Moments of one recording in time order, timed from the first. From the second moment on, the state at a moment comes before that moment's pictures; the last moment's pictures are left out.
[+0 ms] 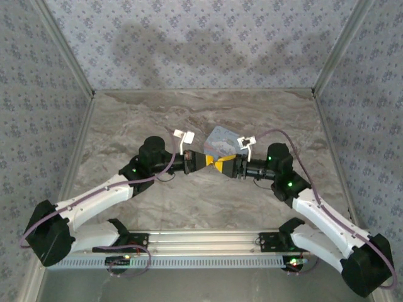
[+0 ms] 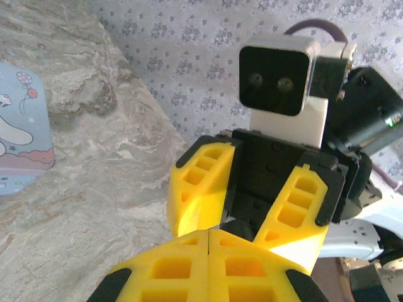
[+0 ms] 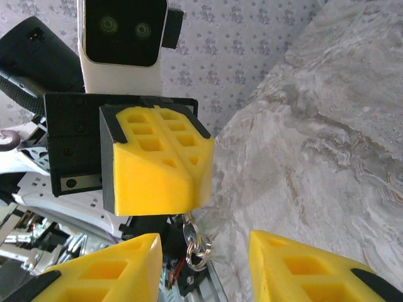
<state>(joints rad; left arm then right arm) -0.79 1.15 0.74 0.26 0.58 -0.84 0.55 0.88 0.55 0.17 -0.74 0.67</state>
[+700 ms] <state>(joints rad) -0.79 1.15 0.74 0.29 0.53 -0.88 0.64 0.90 0.52 0.32 -0.60 0.73</state>
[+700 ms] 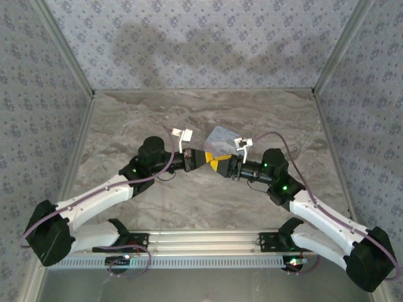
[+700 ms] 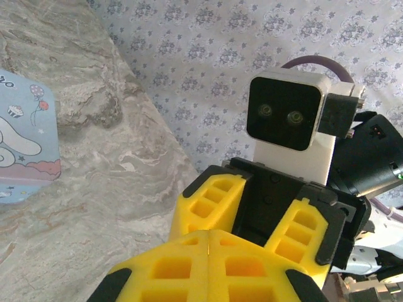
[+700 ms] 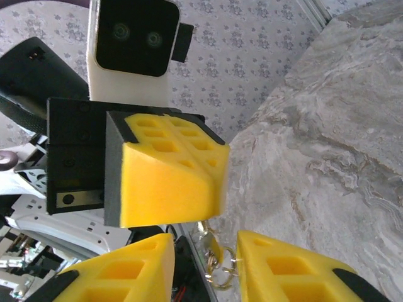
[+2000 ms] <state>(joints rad) -0.81 1.17 0.61 0.18 0.27 -0.81 0.30 0.96 0.68 -0.12 -0.50 0.55</state>
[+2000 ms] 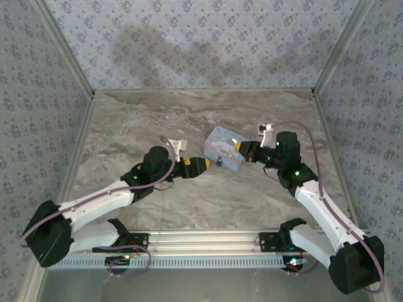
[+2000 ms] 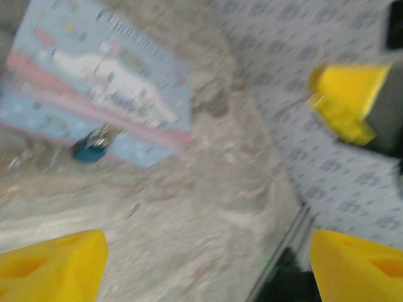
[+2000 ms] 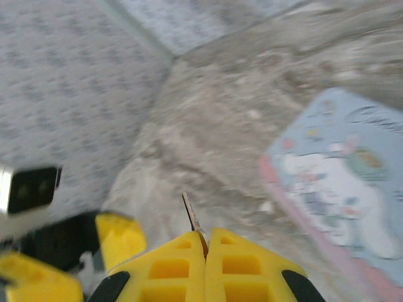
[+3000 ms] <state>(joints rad) -0.88 1.92 0.85 0.55 0.17 -0.51 0.23 1.38 0.79 -0.27 -0.02 0.48</state>
